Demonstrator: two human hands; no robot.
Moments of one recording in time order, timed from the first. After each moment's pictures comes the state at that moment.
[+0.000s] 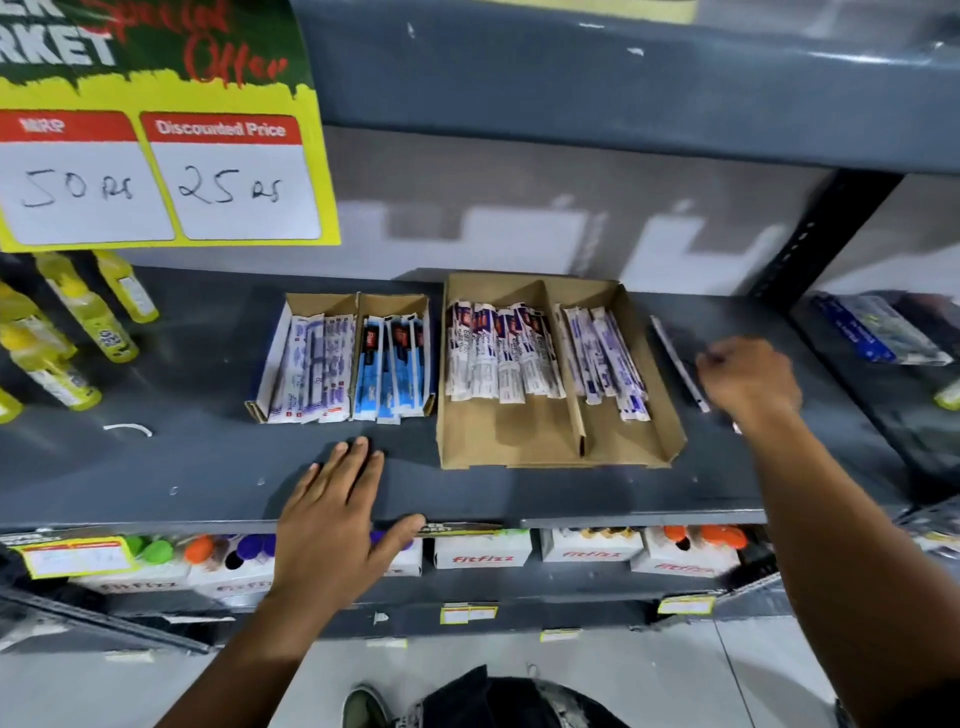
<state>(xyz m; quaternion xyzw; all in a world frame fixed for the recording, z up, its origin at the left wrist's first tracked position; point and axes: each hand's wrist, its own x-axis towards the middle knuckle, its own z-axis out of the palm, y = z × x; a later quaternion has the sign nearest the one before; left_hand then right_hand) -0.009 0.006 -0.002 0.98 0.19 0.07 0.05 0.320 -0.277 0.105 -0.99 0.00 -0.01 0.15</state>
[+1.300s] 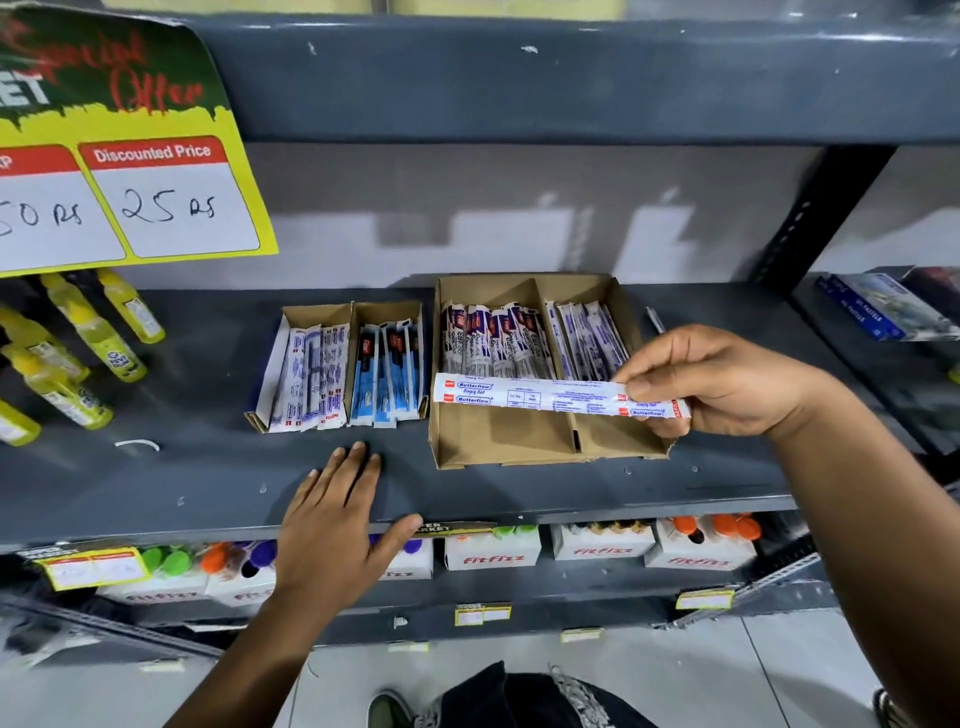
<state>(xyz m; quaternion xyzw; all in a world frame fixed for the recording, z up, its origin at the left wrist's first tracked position) -0.005 0.003 0.008 0.97 0.21 0.04 0.06 0.235 -0.263 0.178 -0.60 -0.29 0.49 0.56</state>
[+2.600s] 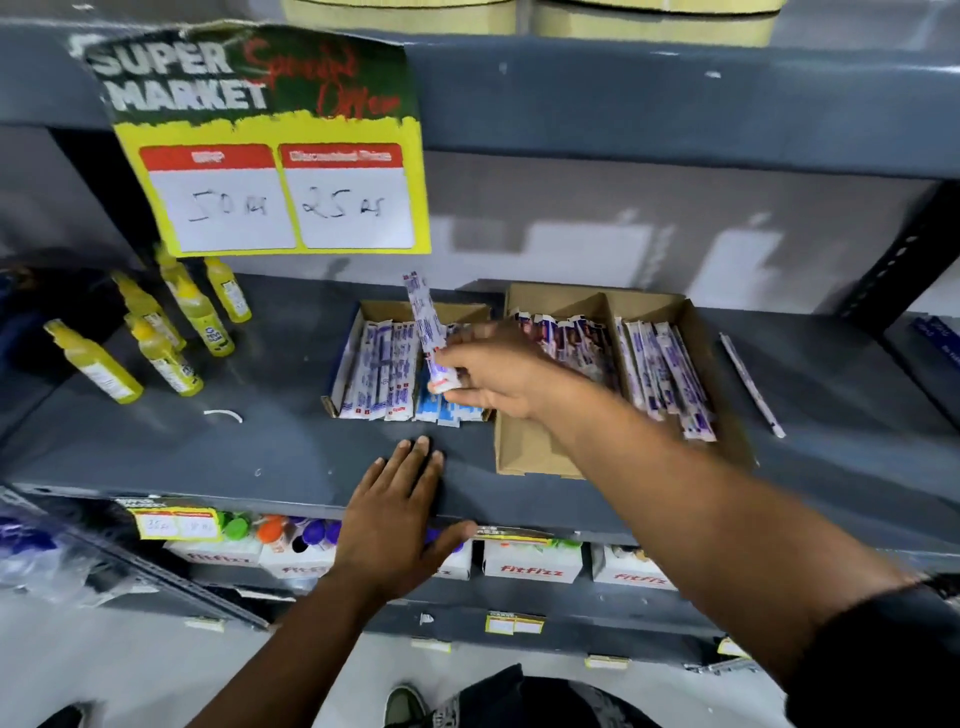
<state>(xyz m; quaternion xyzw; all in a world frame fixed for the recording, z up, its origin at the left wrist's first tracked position) -0.009 0.005 0.004 0.98 0.17 0.06 0.05 0.168 -0.046 0.138 -0.68 -0.20 0.43 0.56</state>
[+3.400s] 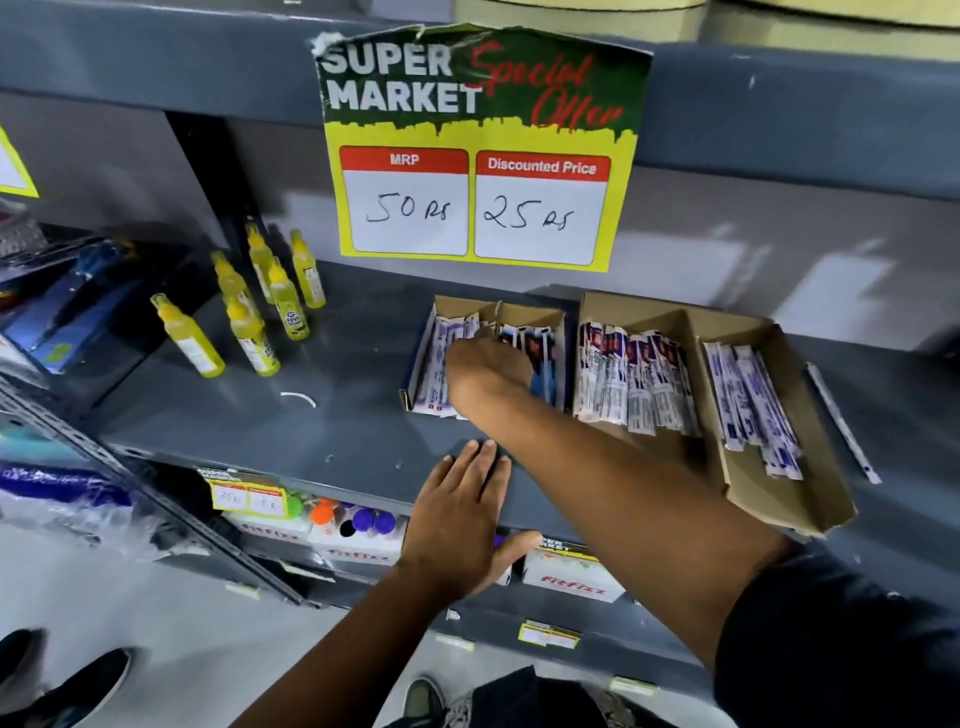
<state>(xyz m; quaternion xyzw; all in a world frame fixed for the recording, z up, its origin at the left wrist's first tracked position) -0.009 0.012 -0.002 0.98 0.17 0.03 0.02 0.123 0.059 0.105 -0.91 -0.42 0.07 0.00</state>
